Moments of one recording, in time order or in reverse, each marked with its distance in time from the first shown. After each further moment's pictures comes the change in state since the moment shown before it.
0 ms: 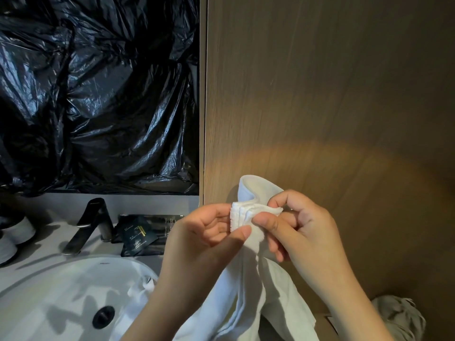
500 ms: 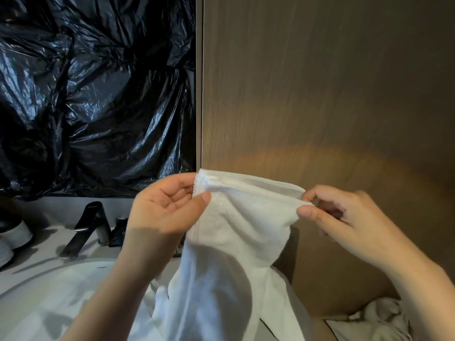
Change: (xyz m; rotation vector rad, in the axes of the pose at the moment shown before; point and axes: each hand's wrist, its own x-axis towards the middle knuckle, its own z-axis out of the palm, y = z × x) left_hand 0.026 0.013 -0.032 -0.134 0.087 0.065; right_hand 0.018 -0.001 -0.084 -0.731 -0.175 -0.175
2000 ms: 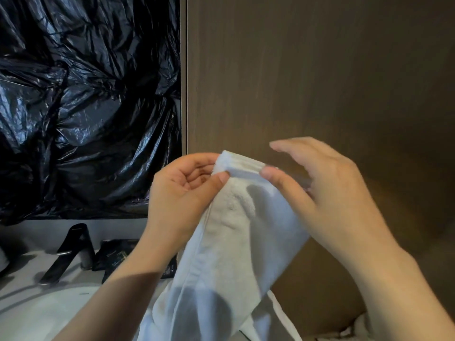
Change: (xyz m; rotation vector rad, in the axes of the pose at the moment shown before) left_hand 0.030 0.031 0.046 0.075 0.017 0.186; right_hand 0.018 -0.073 -0.029 -0.236 0.429 -0.120
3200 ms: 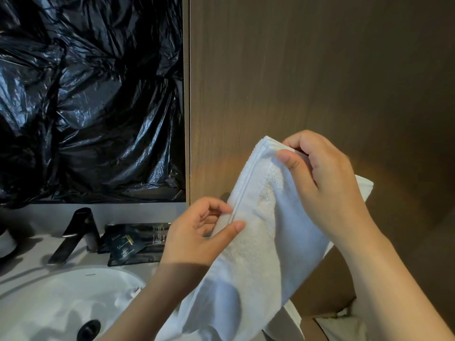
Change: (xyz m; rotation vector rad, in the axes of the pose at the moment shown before) left_hand -0.062 -0.058 -0.012 0.258 -0.088 -0.169; right_hand -0.008 0.013 0.031 0.245 0.070 0.032
